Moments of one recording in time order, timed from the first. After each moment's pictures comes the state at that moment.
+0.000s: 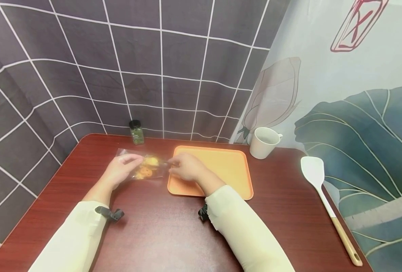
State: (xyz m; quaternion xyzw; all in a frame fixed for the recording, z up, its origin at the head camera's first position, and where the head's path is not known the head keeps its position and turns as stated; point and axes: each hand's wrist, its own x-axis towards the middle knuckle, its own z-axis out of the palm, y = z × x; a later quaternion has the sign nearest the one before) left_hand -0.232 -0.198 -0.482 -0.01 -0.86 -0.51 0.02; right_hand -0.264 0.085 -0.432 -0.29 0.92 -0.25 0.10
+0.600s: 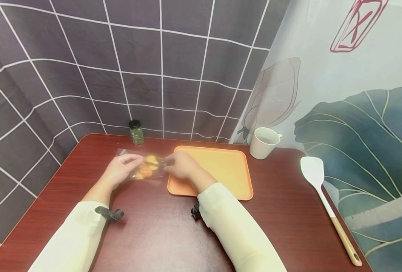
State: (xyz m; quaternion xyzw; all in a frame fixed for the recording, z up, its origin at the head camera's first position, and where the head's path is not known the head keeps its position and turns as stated) left_hand -0.233 -0.198 -0.483 -0.01 -0.85 -0.53 0.01; right_hand -0.273 0.066 -0.441 -0.25 0.92 -0.28 0.13
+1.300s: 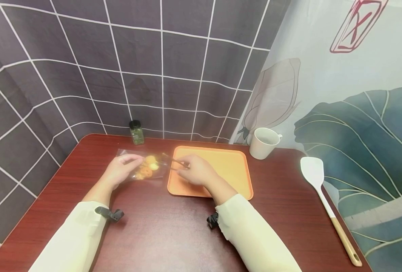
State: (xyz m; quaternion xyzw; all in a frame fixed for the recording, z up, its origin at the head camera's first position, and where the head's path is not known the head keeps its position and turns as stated) left_hand -0.235 -0.198 -0.487 0.00 -0.85 -0.53 0.01; right_hand -0.245 0.115 -0.432 -0.22 0.92 -0.31 0.07
